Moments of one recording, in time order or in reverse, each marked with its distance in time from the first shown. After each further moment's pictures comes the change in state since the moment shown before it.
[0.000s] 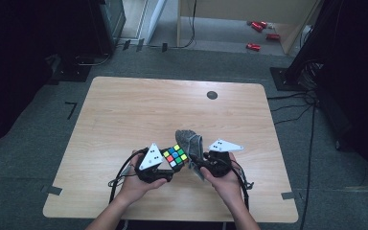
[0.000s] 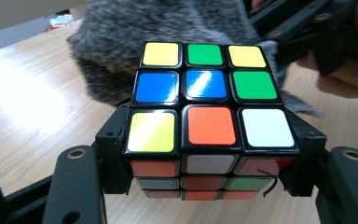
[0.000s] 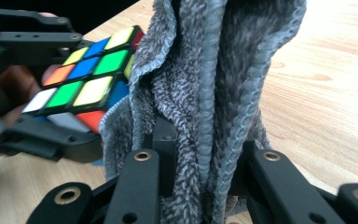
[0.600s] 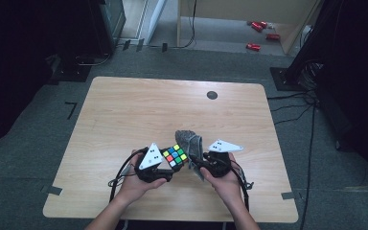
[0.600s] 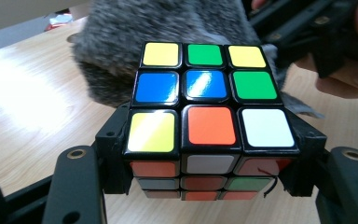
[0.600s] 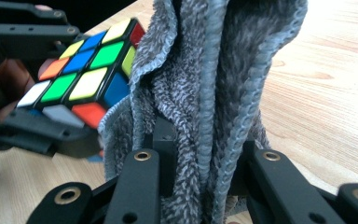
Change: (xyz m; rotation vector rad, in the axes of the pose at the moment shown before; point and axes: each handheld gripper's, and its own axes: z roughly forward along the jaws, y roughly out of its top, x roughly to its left) left arm 0.001 0.002 -0.002 0.003 0.003 0.001; right arm -0.001 -0.002 0.002 0.000 -0.001 -0.005
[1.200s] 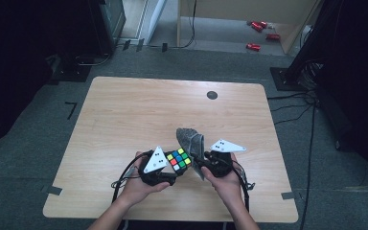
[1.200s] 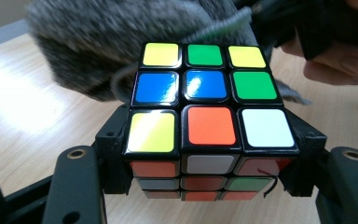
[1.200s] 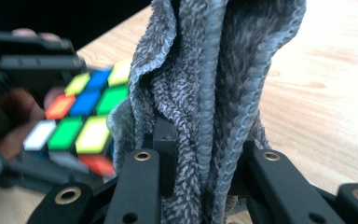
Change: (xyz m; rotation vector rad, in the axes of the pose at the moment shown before) left arm -0.010 0.001 0.005 0.012 -0.025 0.023; right arm 0.001 0.002 -0.006 -0.043 -0.005 0.015
